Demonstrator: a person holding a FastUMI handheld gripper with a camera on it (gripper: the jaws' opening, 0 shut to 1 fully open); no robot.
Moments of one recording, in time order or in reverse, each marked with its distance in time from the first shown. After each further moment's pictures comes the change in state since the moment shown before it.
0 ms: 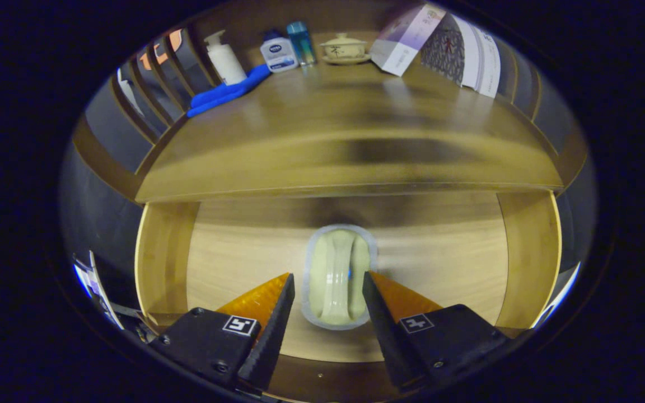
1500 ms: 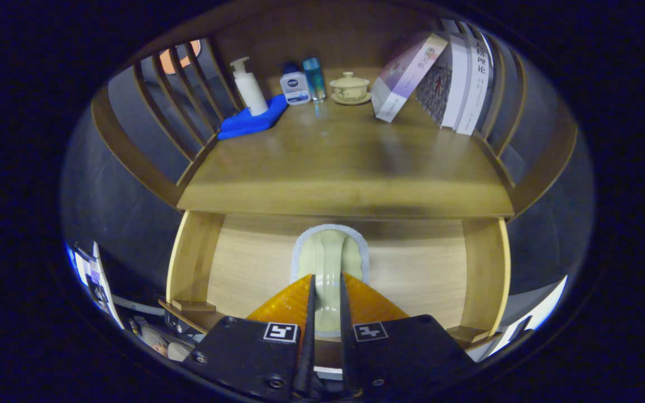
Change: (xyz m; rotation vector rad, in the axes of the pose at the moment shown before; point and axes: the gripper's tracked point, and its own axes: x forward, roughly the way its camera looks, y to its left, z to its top) arm -0.108 -0.006 0.025 -0.057 -0.129 0.014
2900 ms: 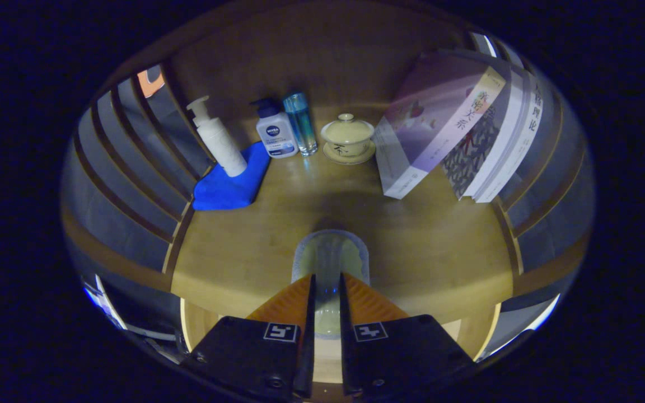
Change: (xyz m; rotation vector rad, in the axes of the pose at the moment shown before) arm 0.062 0.007 0.146 0.067 -0.049 -0.039
